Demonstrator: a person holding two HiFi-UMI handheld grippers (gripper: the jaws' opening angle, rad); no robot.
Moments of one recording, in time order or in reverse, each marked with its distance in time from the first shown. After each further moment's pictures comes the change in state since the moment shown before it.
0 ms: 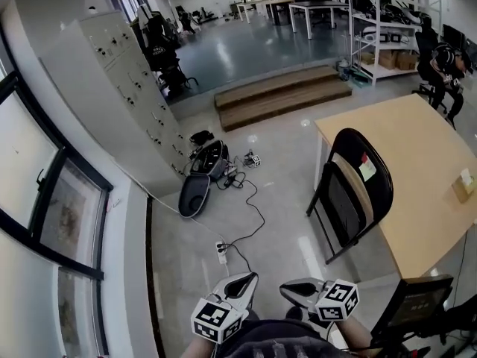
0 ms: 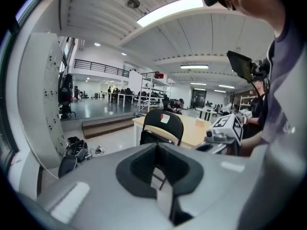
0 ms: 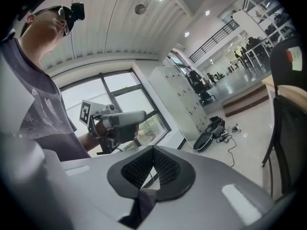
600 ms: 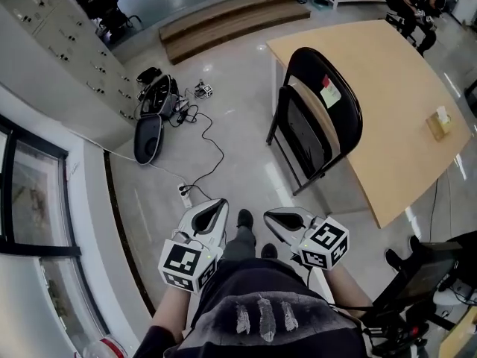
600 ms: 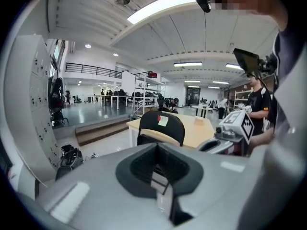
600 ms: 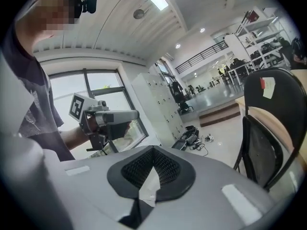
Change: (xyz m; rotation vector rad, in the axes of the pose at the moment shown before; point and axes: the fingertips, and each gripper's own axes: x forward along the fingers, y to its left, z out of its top) left arm 0.073 -0.003 0.037 0.069 0.016 -0.048; right arm -0.050 -0.067 0.031 -0.017 -0.041 -0.275
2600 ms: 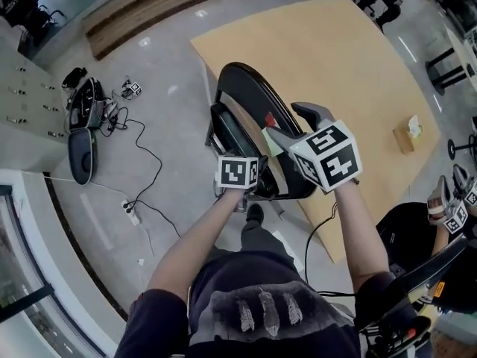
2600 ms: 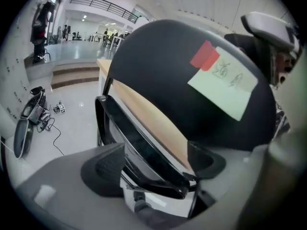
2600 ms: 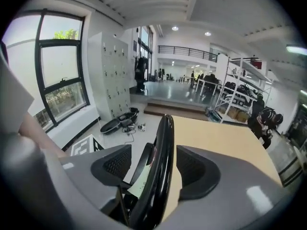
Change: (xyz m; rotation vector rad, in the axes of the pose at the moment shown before) left arm 0.485 -0.035 -0.050 -0.377 0.522 -0.182; right arm -0.059 -0.409 0.209 -0.229 0.384 -0.628
